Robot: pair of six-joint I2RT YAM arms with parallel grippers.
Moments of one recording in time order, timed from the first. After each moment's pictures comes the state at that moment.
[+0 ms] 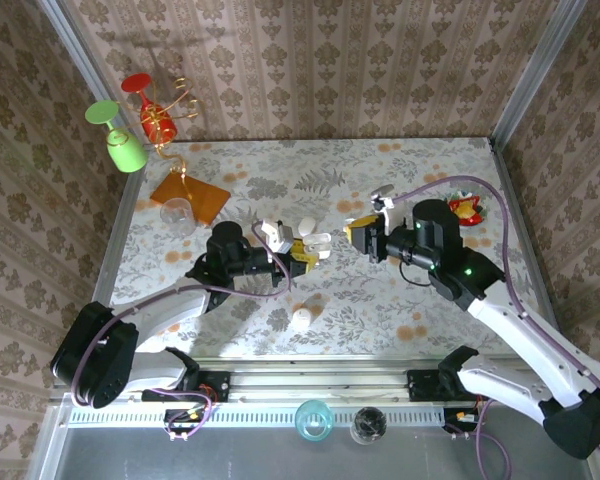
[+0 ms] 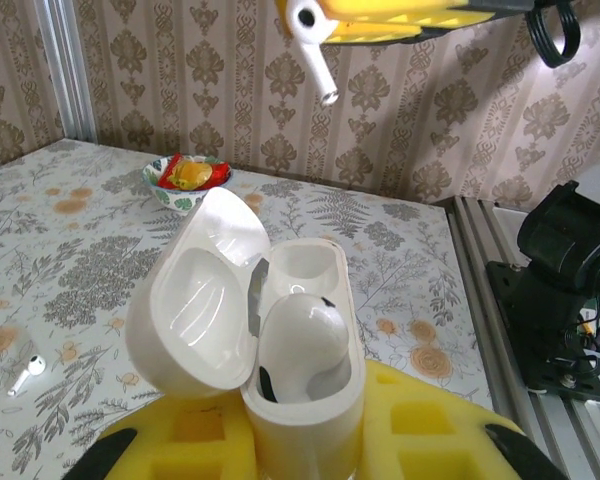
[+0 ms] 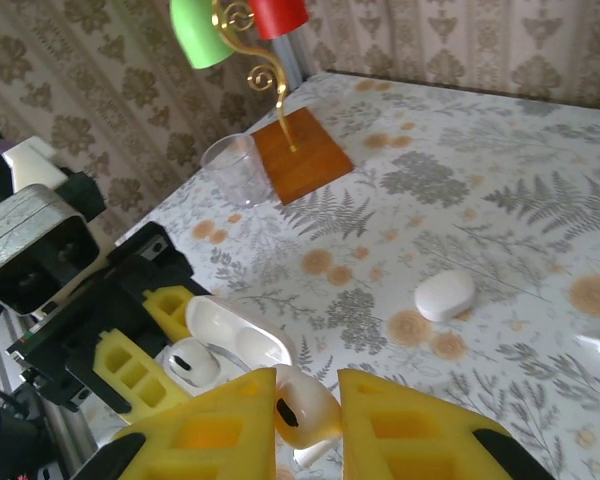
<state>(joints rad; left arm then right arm) -0.65 1.27 0.56 0.57 0.85 0.01 0.56 0.98 0.93 -0.31 -0.28 0.21</state>
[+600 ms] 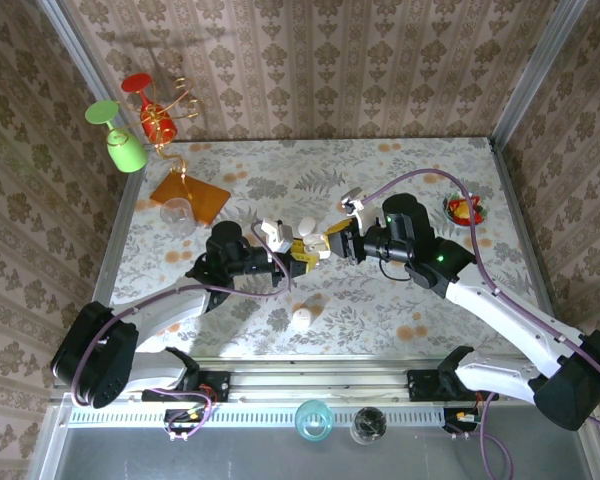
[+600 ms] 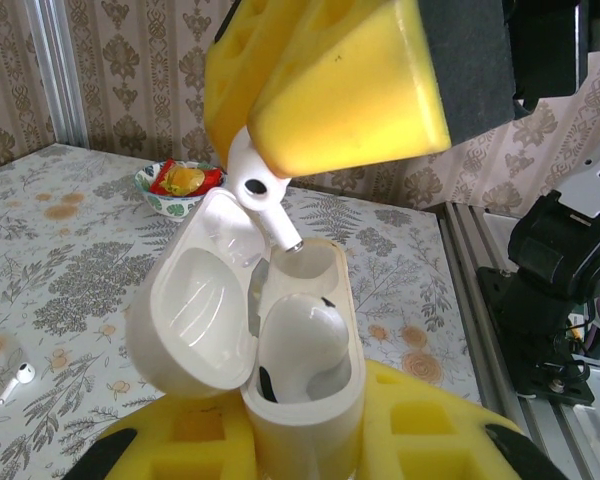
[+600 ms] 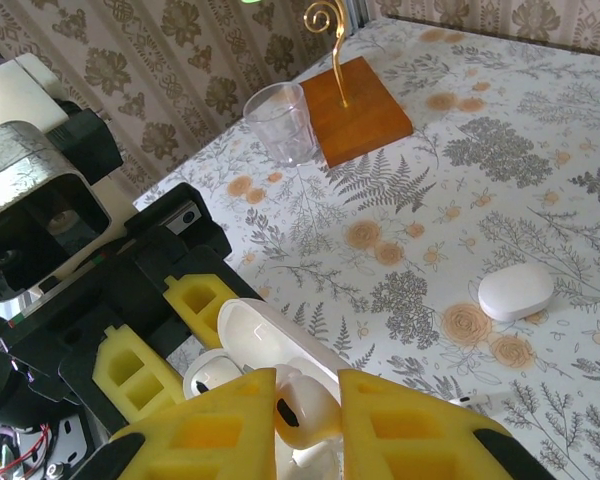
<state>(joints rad) -0.65 1.27 0.56 0.58 0.86 -0.01 0.62 1.12 0.96 -0.27 -0.33 0.17</state>
